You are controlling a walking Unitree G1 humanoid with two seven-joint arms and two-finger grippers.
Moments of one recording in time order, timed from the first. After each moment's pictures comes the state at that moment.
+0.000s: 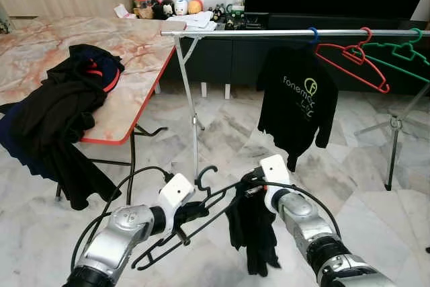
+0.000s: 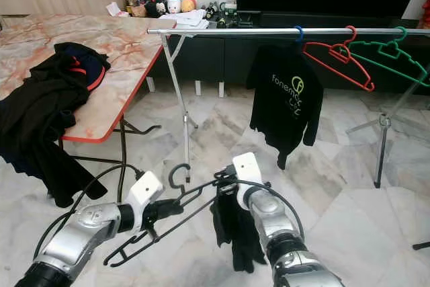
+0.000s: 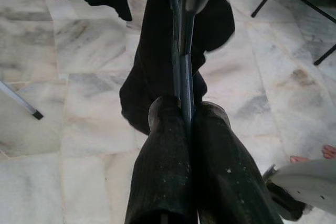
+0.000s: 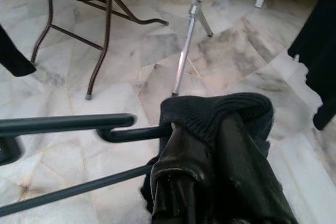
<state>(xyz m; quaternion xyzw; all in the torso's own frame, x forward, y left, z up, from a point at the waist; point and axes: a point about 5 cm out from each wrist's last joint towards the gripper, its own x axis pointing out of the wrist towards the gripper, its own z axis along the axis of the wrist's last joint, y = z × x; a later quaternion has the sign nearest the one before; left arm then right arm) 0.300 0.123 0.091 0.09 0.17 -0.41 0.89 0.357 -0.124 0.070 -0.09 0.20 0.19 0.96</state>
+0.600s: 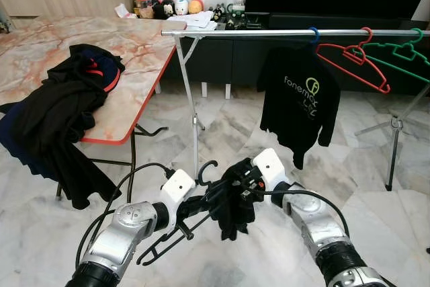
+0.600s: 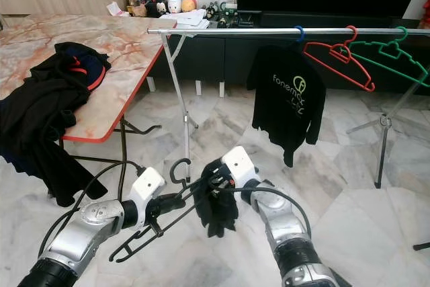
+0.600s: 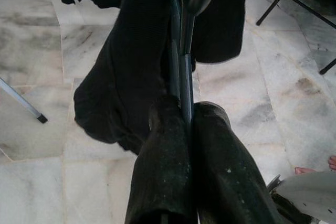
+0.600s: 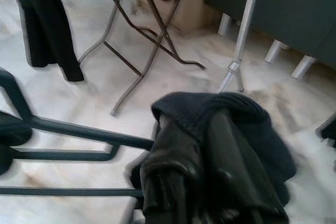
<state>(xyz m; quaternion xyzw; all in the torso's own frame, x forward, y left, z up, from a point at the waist) 0.304 0.119 0.090 0.08 0.16 -0.41 0.89 0.353 -0.123 0.102 -0.16 0.10 0.33 0.93</state>
